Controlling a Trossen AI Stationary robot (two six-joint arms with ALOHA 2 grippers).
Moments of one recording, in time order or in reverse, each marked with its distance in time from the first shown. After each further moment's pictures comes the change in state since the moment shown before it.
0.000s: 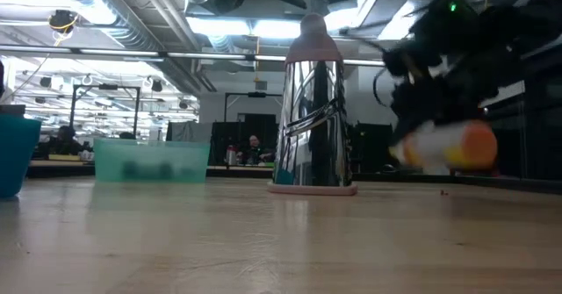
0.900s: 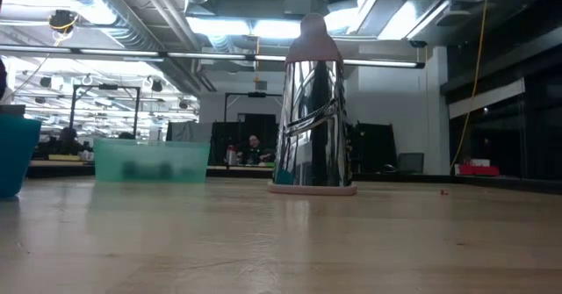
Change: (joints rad) left arm 0.121 -0.010 -0.001 0.570 0.069 0.132; right arm -0.010 -0.328 0.635 -0.432 0.280 -0.560
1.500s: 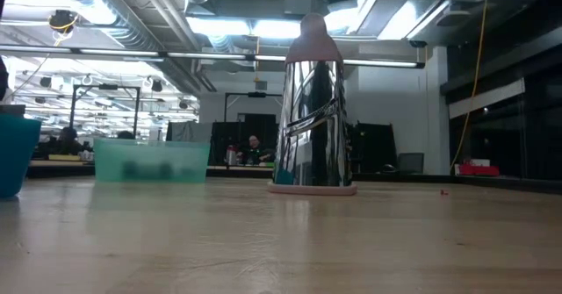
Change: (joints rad) left arm 0.082 0.003 0.000 0.052 0.134 0.018; right arm -0.088 0.004 0.101 0.041 0.037 -0.105
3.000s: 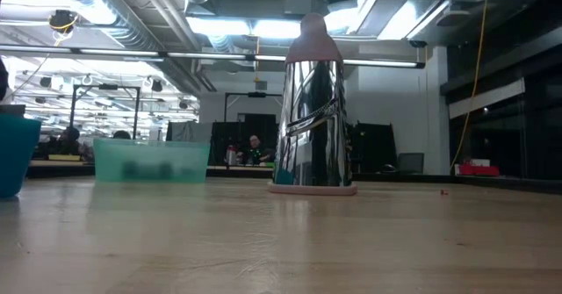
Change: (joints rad) left arm 0.018 -0.035 0.001 -0.128 -0.009 0.246; right arm -0.066 0.045 -0.002 0.269 -0.132 -0.105
